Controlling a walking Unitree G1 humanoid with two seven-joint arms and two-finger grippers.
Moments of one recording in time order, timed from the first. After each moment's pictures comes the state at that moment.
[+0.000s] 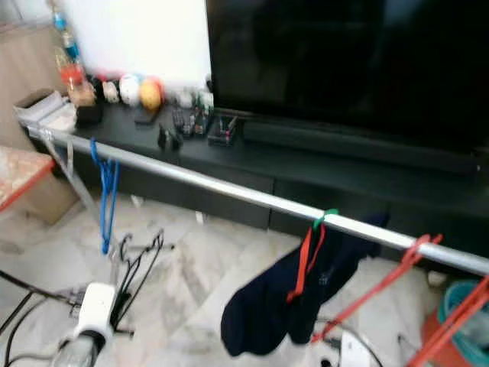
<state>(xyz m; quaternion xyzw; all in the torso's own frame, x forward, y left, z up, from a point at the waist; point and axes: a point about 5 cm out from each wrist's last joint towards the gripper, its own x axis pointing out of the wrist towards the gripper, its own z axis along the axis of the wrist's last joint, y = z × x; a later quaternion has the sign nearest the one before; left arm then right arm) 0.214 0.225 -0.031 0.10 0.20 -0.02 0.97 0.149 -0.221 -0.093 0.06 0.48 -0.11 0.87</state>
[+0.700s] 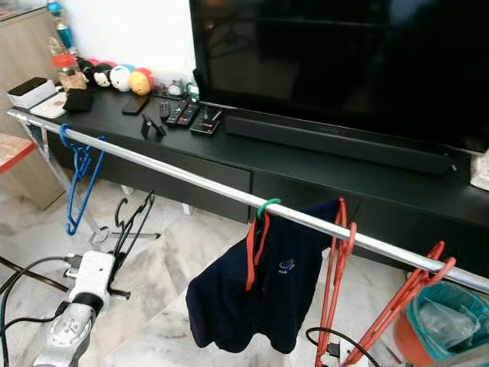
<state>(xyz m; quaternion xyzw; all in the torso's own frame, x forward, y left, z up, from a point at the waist) 0.266 0.215 0.018 0.16 0.08 -0.04 0.98 0.142 -0.225 -0.095 0.05 0.49 -0.10 0.86</state>
